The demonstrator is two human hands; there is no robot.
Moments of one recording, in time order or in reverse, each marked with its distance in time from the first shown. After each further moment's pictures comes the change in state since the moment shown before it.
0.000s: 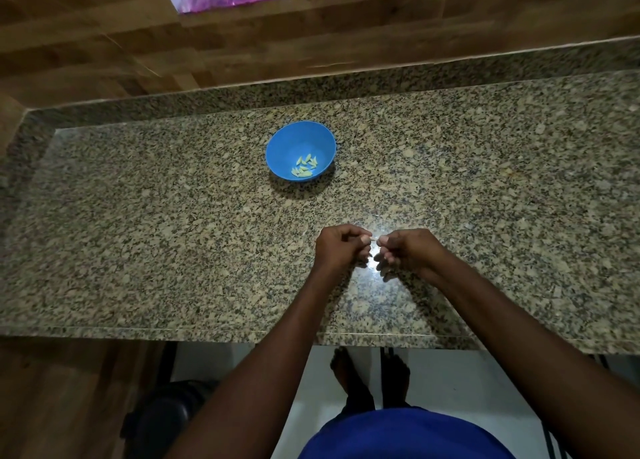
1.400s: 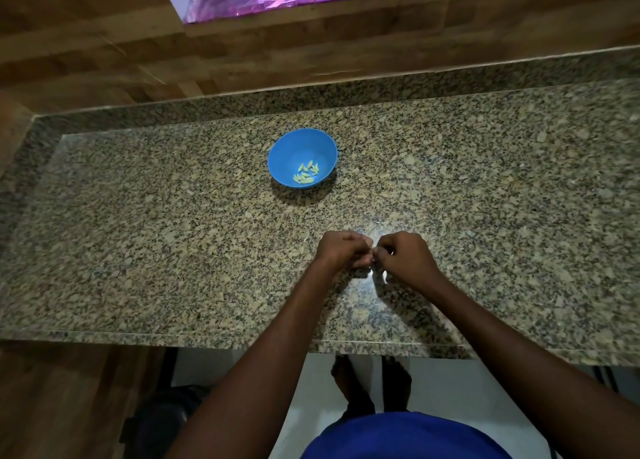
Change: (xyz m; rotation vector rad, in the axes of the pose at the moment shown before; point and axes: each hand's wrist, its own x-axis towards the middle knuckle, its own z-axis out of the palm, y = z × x) left_hand 0.007 0.023 0.000 -0.068 -0.026 -0.258; right_hand -0.002 0.005 0.009 -0.950 0.173 -0.608
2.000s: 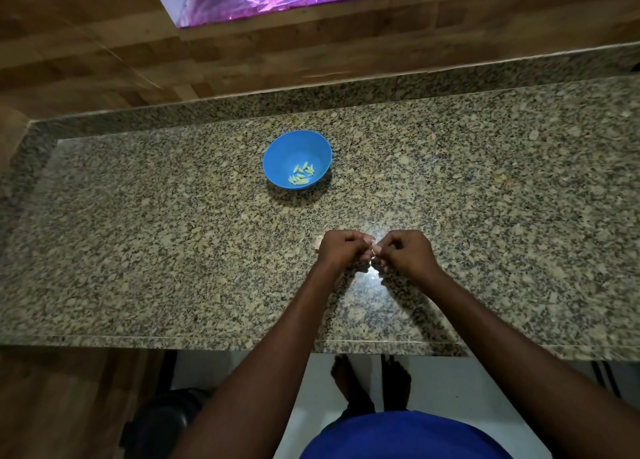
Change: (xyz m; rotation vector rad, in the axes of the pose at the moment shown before) left_hand 0.005 -0.009 0.011 0.052 -0.032 0.107; right_hand -0.002 0.009 -0.003 0.459 0.011 0.338
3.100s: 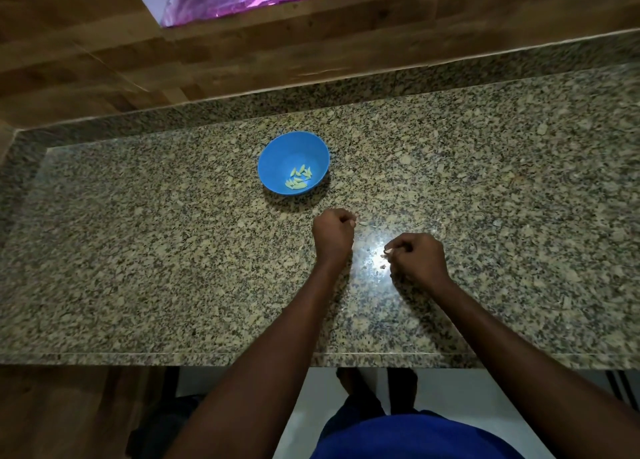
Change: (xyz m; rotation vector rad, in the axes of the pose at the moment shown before) left_hand 0.048 0.017 -0.004 0.547 0.411 0.349; right_hand 0.017 0.013 -0.001 -0.181 0.143 -0.020
